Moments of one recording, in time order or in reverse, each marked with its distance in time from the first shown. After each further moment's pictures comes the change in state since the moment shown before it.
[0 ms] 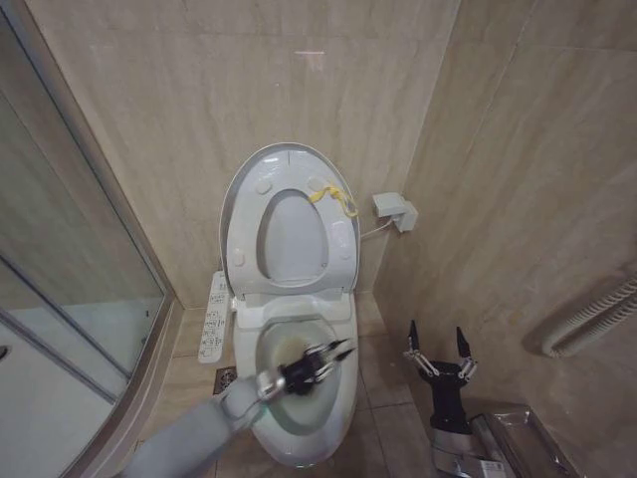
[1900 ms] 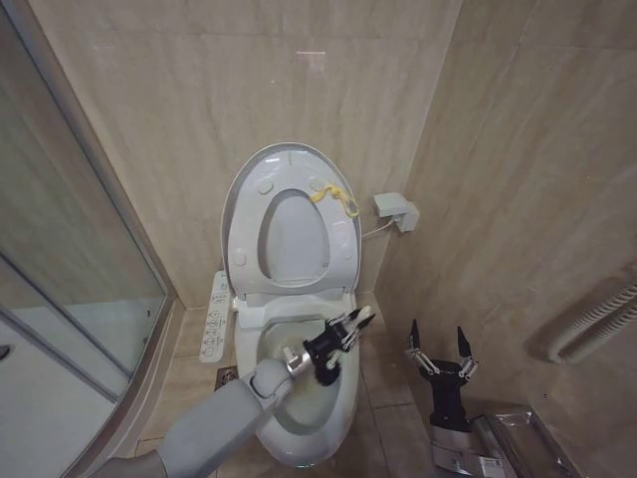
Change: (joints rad) left arm -0.069 -0.134 0.003 -0.012 -0.040 0.075 -0.085; right arm 0.011 0.000 0.006 -0.008 0.003 -0.006 0.022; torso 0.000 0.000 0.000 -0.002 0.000
